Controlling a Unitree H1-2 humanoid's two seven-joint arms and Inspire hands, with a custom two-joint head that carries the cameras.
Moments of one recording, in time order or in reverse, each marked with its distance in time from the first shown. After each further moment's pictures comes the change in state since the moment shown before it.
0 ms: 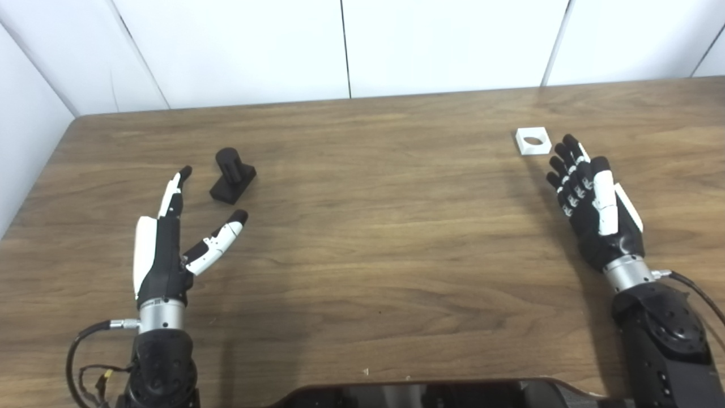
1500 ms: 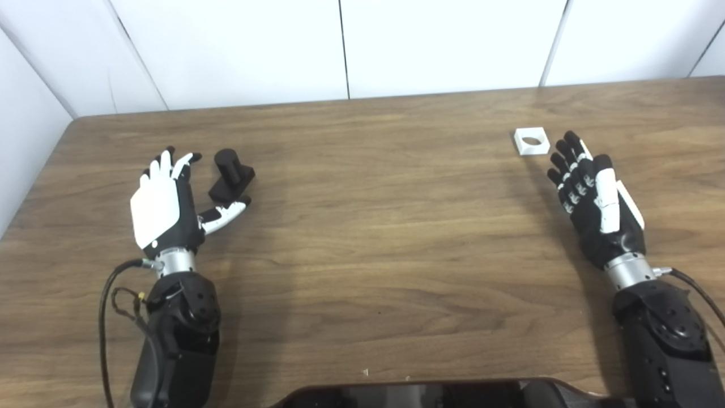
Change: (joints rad) left arm -0.250 0.074 -0.101 0.395 0.372 0.080 0.127; right arm -0.008 0.001 -0.008 0.020 0.008 -0.029 0.019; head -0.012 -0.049
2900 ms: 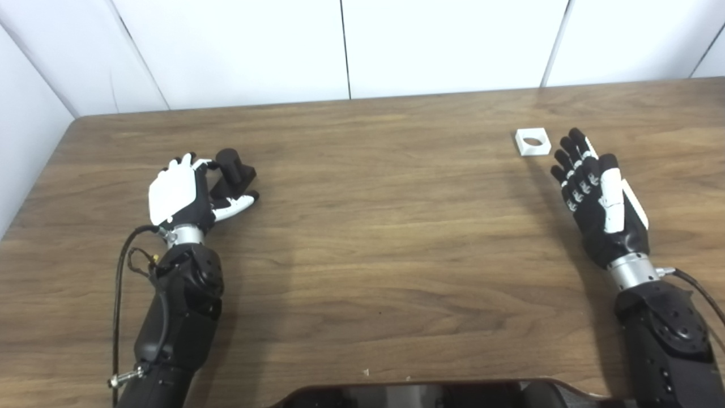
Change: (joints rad) left arm -0.136 0.061 -0.094 0.192 -0.012 0.094 -0.089; right arm 0.001 0.000 -0.006 0.007 0.013 -0.028 0.008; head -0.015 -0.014
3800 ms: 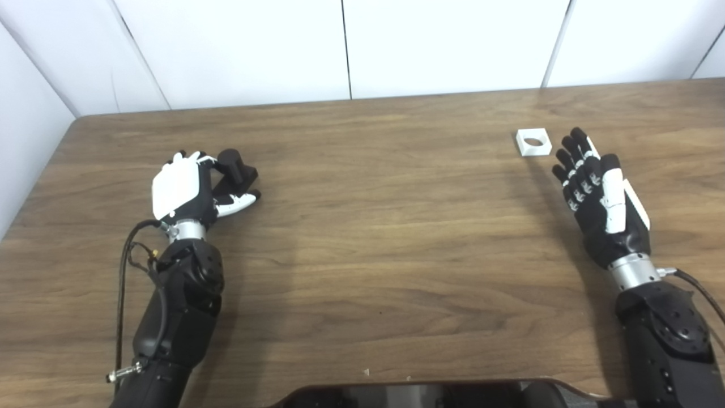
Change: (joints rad) left arm -0.012 0.017 -0.028 0.001 -0.022 -0.002 0.011; right arm 0.001 0.000 -0.002 0.001 0.001 -0.006 0.001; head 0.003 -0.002
